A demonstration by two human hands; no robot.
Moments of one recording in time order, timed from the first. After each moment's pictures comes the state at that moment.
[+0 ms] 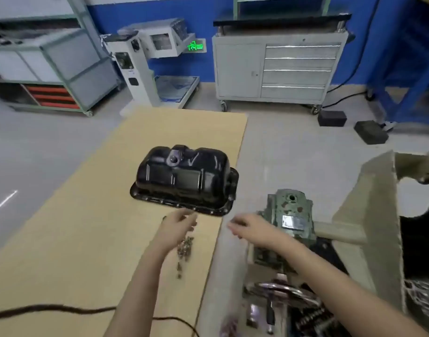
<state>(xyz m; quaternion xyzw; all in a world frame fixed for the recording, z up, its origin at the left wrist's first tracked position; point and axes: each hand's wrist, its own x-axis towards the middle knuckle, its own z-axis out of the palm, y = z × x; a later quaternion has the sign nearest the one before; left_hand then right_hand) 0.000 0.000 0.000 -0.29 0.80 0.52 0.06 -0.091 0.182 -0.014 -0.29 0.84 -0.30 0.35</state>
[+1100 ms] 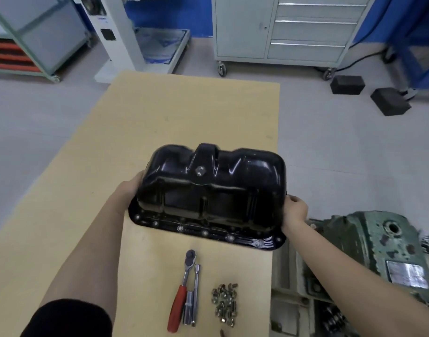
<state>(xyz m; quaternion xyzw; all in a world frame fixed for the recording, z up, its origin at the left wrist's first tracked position) -0.153 -0.293 -0.121 -0.45 0.72 0.52 0.09 -0.233 0.047 -0.177 0.35 0.73 -0.58 0.09</state>
